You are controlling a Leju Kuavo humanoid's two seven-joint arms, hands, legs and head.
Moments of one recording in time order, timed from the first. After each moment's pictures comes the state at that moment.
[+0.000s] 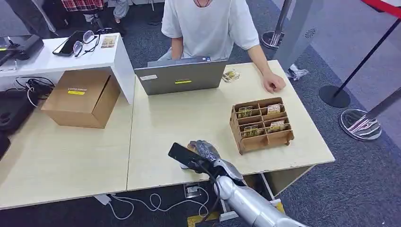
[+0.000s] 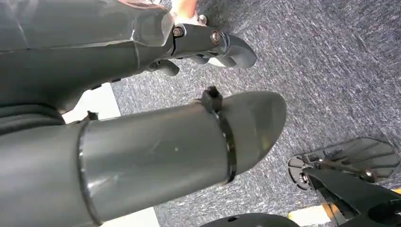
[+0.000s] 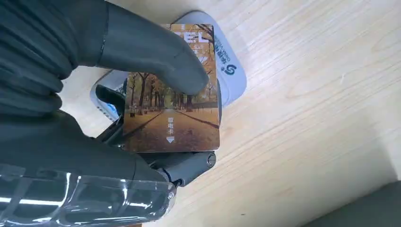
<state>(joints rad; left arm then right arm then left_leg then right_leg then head) -0.09 -0.13 0.95 -0.15 -1.33 0.08 -0.09 -0.47 0.04 0.72 -0.77 0.42 -0.10 0.14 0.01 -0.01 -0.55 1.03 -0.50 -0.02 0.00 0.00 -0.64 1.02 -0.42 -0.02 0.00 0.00</state>
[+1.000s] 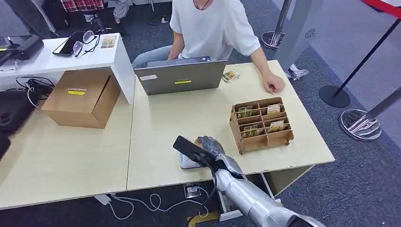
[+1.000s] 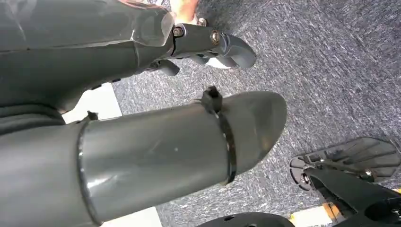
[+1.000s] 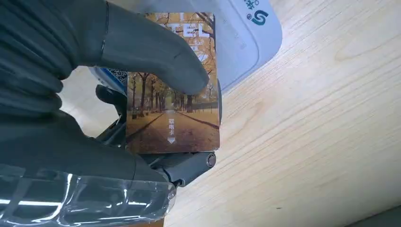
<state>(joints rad) -0.11 -0.13 0.94 -0.15 -1.34 0.07 -0.06 -0.55 0.08 0.69 -0.58 0.45 -0.17 0.17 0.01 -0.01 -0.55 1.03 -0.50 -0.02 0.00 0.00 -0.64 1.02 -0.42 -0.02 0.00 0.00</state>
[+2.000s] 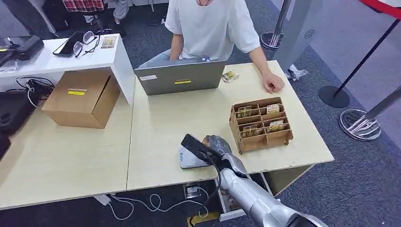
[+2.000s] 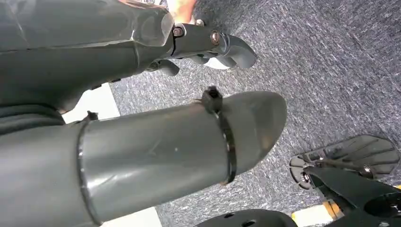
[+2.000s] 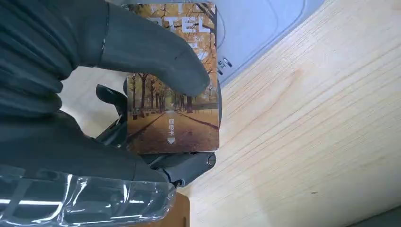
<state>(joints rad) -0.11 -0.13 0.92 -0.15 -1.34 0.06 -0.06 -0.55 0.08 0.62 -0.49 0.50 -0.22 0.15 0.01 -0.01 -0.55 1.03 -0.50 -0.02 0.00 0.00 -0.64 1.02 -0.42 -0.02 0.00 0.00</state>
